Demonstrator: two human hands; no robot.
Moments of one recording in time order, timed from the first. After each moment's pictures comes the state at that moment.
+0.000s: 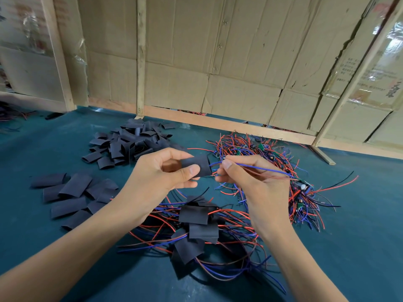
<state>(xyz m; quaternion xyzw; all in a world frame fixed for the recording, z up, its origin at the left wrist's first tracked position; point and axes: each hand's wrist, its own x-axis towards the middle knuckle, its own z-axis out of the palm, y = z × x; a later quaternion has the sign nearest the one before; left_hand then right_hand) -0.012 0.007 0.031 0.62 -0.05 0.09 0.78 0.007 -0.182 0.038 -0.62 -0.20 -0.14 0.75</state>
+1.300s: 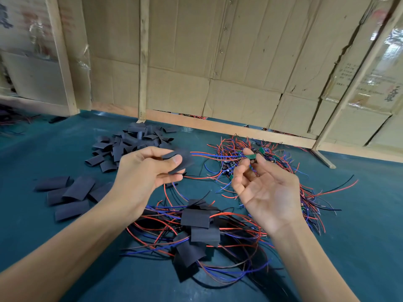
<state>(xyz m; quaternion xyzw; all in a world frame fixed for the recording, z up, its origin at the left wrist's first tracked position) -0.009 0.023 0.038 0.55 0.05 0.15 0.82 0.024 -0.204 0.050 -0.35 -0.07 0.17 0.92</state>
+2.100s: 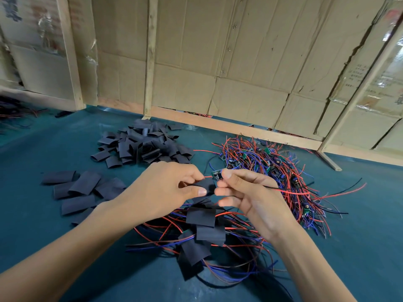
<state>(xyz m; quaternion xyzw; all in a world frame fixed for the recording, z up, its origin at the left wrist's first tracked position) -0.014 0.023 0.031 0.93 -0.11 0.14 0.33 0.014 -0.185 0.038 -0.61 -0.14 0.13 0.77</state>
